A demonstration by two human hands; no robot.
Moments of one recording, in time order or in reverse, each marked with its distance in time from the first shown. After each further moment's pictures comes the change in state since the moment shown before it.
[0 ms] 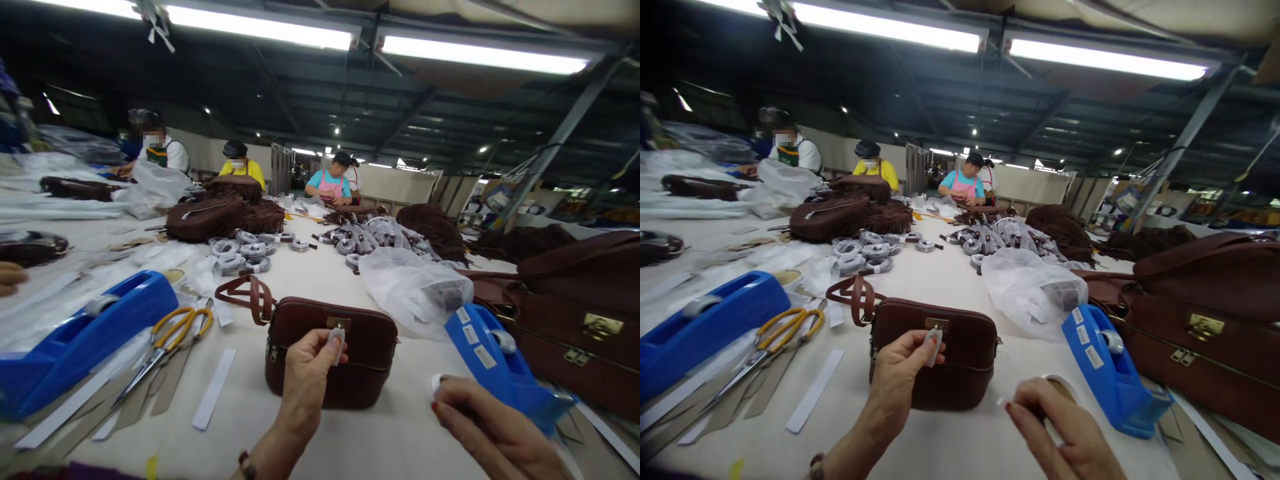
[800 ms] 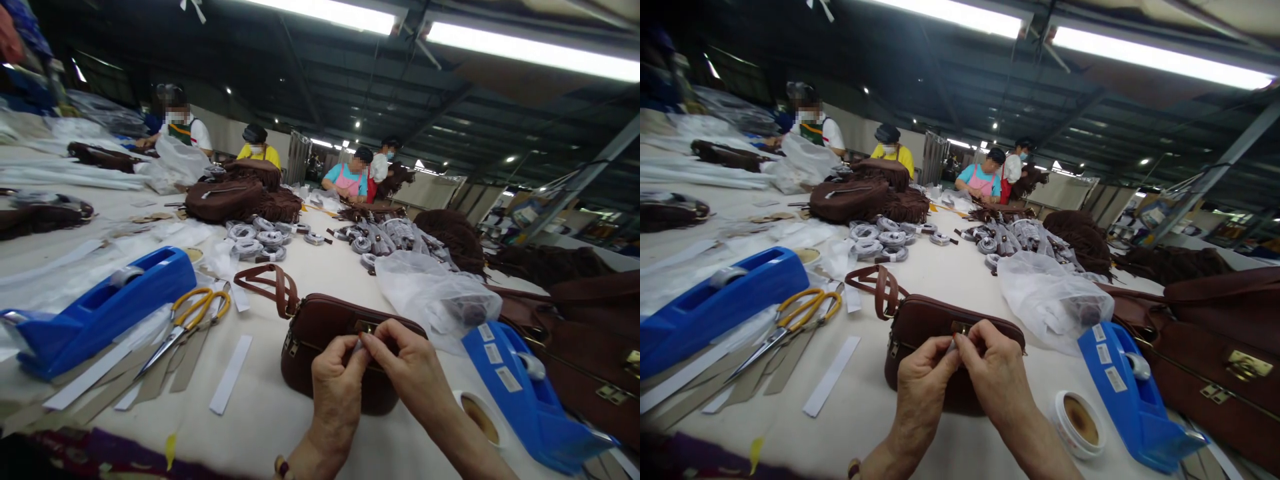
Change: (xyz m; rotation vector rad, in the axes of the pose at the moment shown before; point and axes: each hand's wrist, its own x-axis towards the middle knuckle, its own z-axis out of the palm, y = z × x) left_hand -0.003 -0.007 0.000 0.066 0.064 0.110; right_hand 0.091 -0.053 0.078 -0.037 0.060 0.041
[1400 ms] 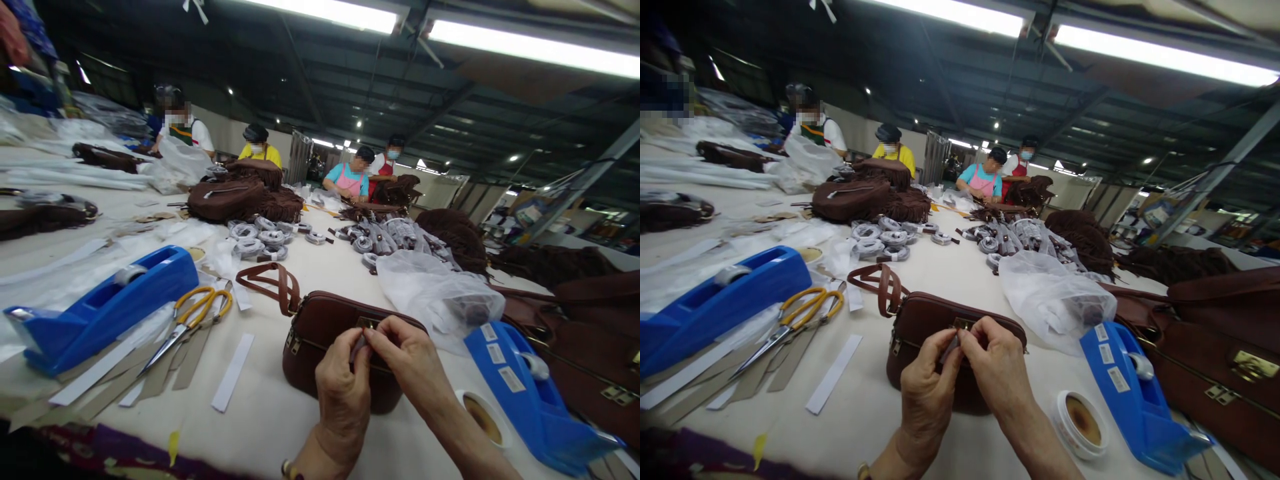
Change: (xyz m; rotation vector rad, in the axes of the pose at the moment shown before) left_hand -0.005 -0.011 0.004 0.239 0.139 0.321; right_hand 0.006 -0.004 0.001 0.046 0.007 0.094
